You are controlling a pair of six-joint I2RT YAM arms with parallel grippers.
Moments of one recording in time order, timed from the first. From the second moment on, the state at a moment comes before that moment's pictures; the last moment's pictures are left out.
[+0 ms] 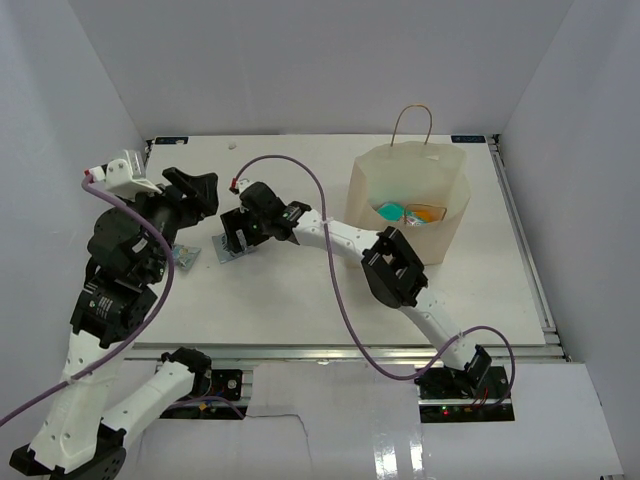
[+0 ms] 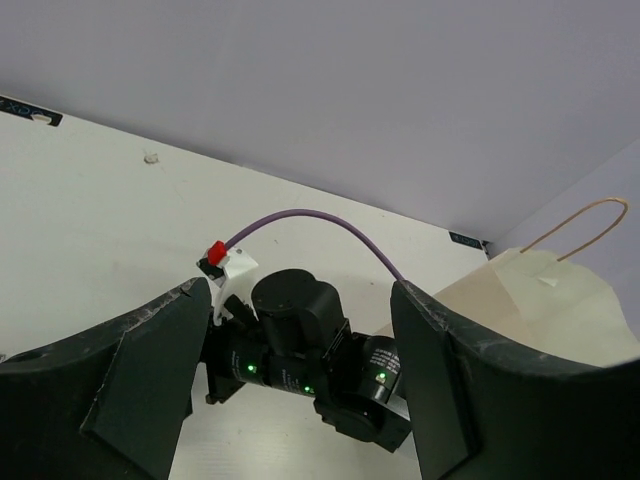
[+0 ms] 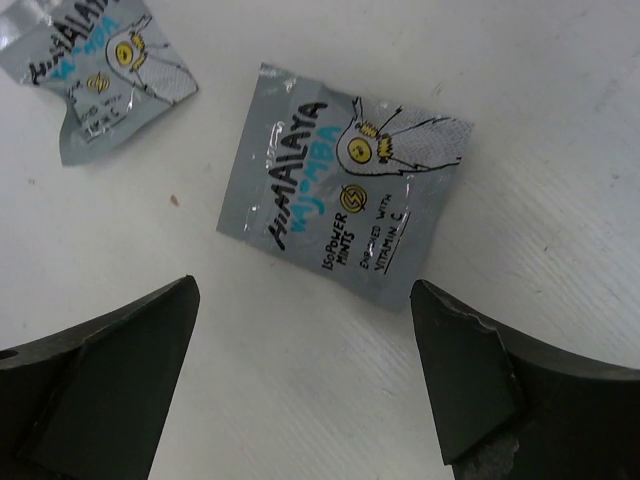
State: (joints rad) left arm -0.42 0.77 1.26 -0.47 -0.33 -0.44; right arm 0.97 2.43 2.13 -0.40 -0.14 0.34
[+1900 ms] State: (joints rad) left arm -0.42 0.62 1.13 -0.58 -0.28 -0.59; right arm 1.07 2.42 1.83 0.02 0.21 0.24
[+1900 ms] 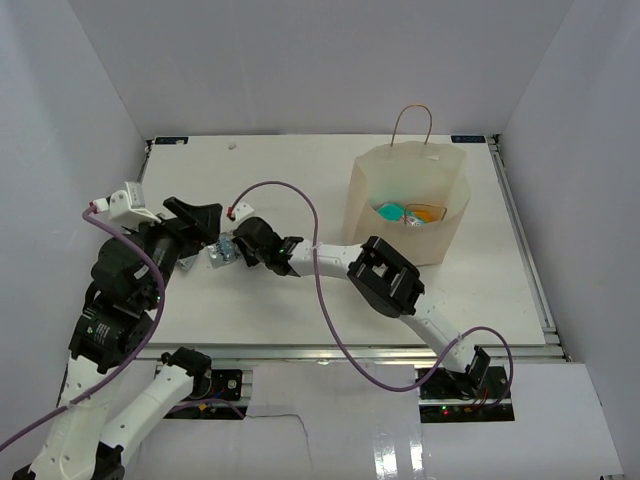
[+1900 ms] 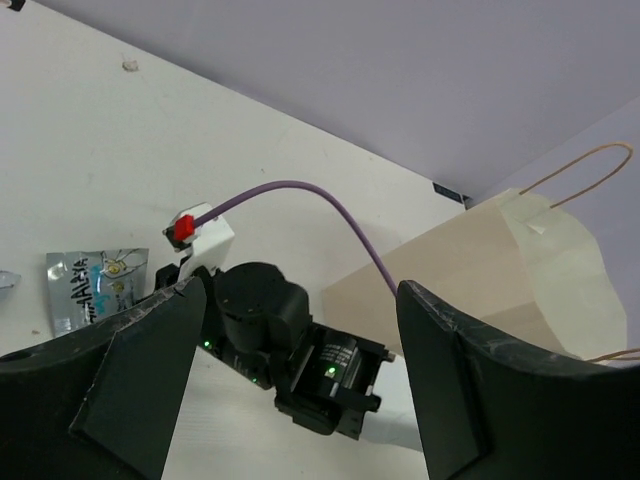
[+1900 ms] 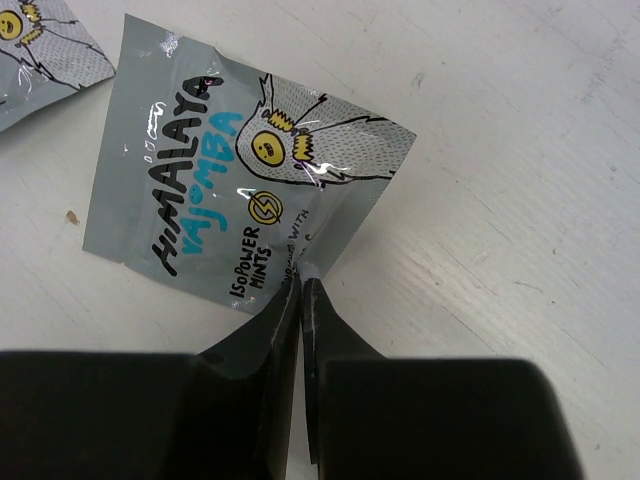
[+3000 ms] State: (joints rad) left arm -0.42 0.67 1.10 -0.40 -0.33 -0.56; right arm 0.93 1.84 1.63 -0.17 -0.31 -0.19
